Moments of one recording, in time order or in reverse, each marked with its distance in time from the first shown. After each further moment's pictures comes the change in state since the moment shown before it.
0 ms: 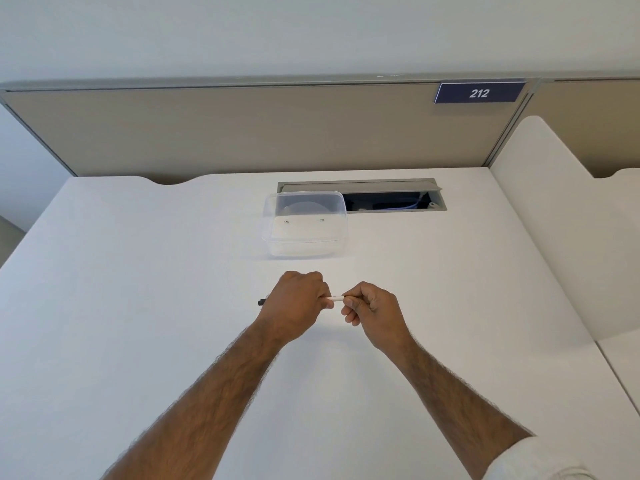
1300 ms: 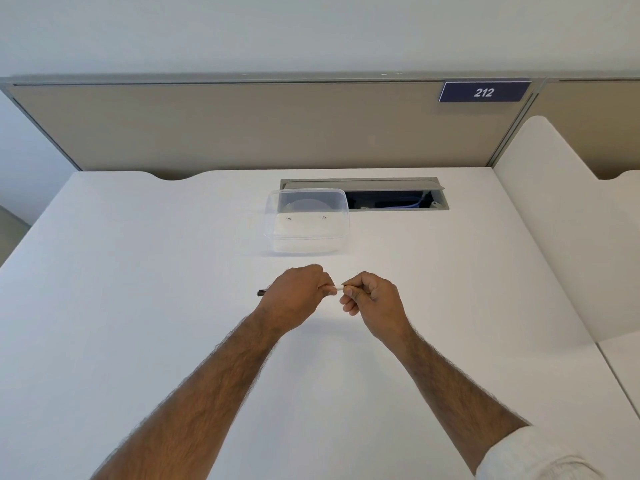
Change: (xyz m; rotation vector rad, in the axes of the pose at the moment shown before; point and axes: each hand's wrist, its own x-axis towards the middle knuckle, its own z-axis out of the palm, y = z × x) left_hand 0.003 0.006 -0.013 -0.093 -0.029 -0.062; right_hand 0.007 -0.010 -0.001 0.048 0.006 -0.019
